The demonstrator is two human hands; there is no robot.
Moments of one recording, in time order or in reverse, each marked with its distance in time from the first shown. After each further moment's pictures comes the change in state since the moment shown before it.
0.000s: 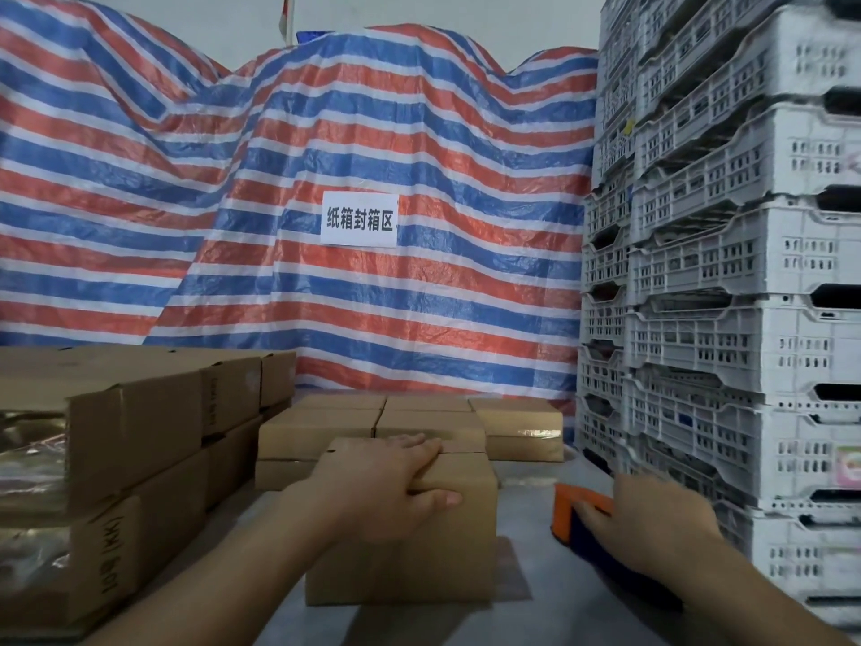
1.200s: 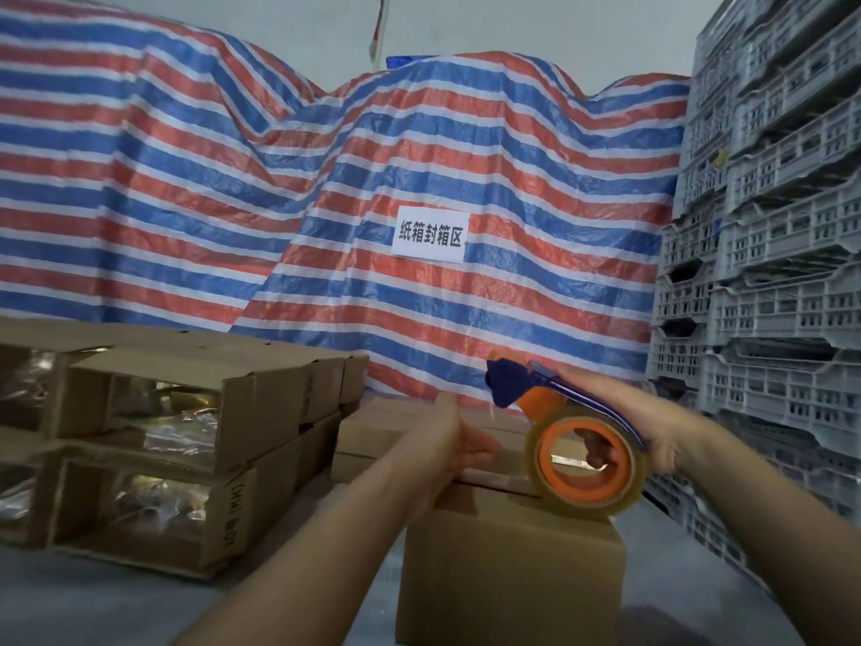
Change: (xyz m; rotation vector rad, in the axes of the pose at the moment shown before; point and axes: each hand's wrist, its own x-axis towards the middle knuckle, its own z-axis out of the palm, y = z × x) left_hand -0.026 0.004 -0.034 -1.622 0.200 -0.407; right_hand 0.025 -0.088 -0.123 1.423 -0.719 -0.310
